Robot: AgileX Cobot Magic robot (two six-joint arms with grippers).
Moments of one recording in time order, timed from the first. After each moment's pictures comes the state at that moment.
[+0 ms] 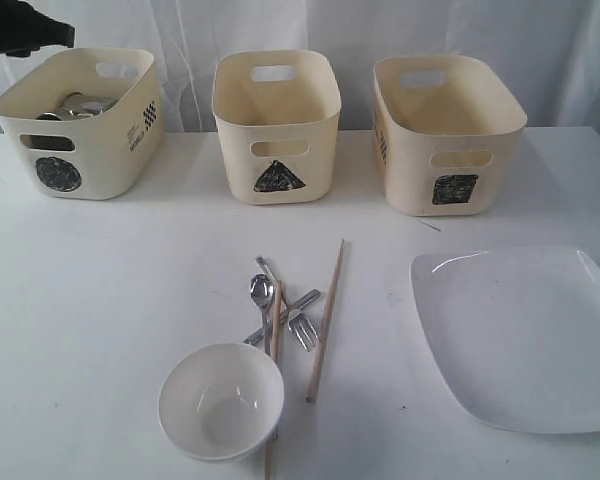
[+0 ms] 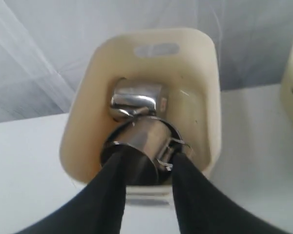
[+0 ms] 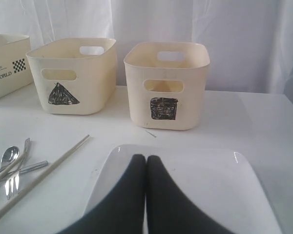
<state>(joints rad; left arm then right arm) -0.12 1.76 -1.56 0.27 0.41 -0.14 0.03 0.01 -0.01 0.17 0.18 -0.12</state>
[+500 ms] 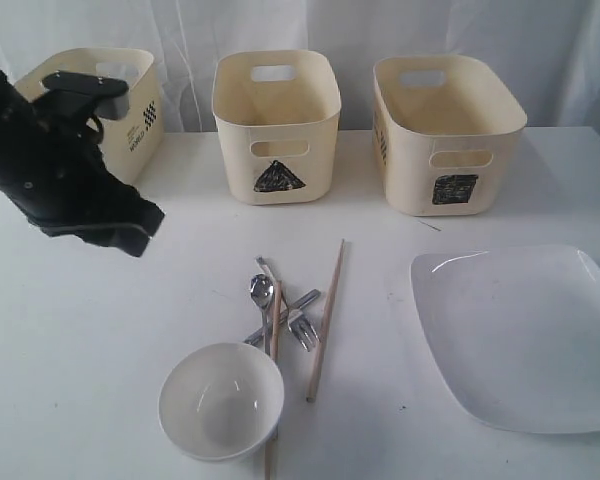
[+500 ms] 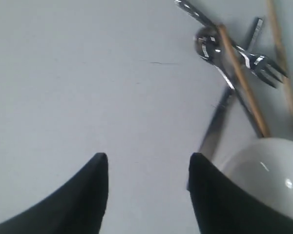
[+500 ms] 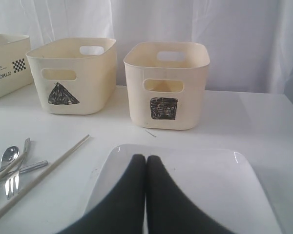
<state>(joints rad) -0.44 1.49 -1.14 -0.13 0.84 0.11 0.03 0.01 -0.01 0.17 0.18 -0.12</state>
